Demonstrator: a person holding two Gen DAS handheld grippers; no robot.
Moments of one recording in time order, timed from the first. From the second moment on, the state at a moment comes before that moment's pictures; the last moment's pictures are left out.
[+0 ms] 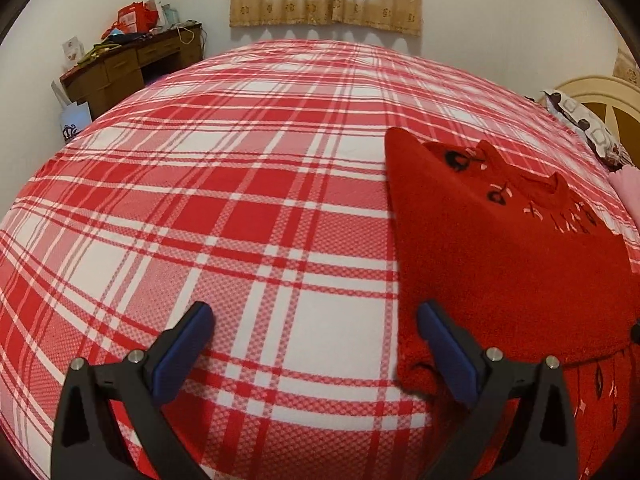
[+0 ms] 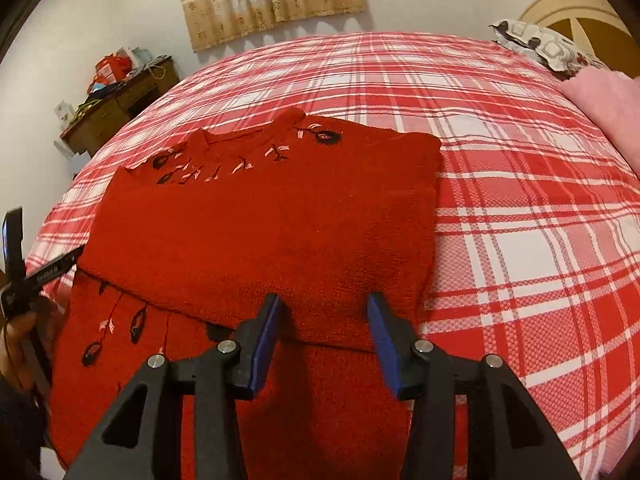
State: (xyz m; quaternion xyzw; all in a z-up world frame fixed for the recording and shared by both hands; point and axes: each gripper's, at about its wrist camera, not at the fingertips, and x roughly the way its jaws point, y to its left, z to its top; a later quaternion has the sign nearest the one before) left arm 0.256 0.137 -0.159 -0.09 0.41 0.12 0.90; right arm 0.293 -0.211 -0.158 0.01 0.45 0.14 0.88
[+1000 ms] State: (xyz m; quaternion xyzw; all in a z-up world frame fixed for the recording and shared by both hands) left arm 0.226 0.119 -0.154 -0.06 0.39 0.12 0.91; right arm 0.268 -0.192 -0.165 -0.02 0.43 0.14 0.89
